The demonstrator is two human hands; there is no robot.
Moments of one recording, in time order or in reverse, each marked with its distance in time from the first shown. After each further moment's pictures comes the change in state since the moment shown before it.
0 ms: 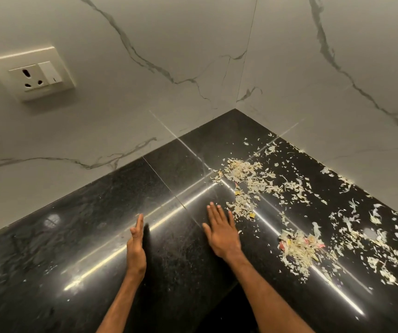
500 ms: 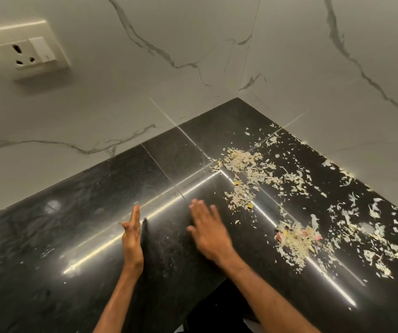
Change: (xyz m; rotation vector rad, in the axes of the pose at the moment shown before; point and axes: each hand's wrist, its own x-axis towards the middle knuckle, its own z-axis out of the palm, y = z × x) left_hand -0.025 0.007 0.007 -0.125 0.016 0.009; right_hand -0.024 -0.025 0.002 0.016 0.092 -0.235
